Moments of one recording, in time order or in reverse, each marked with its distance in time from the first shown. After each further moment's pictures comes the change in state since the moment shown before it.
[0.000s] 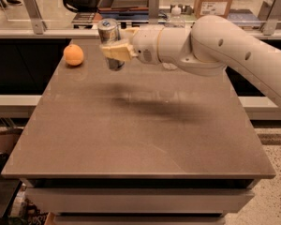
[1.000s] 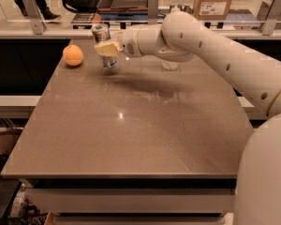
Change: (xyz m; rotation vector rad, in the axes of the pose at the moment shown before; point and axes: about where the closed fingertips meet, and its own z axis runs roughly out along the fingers) arm 0.047 -0.062 0.082 0.006 0.113 0.091
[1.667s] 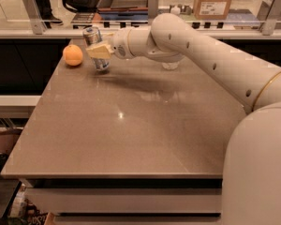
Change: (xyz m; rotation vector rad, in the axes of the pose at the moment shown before) arm 0.002 0.011 0.031 -0.039 0.001 -0.016
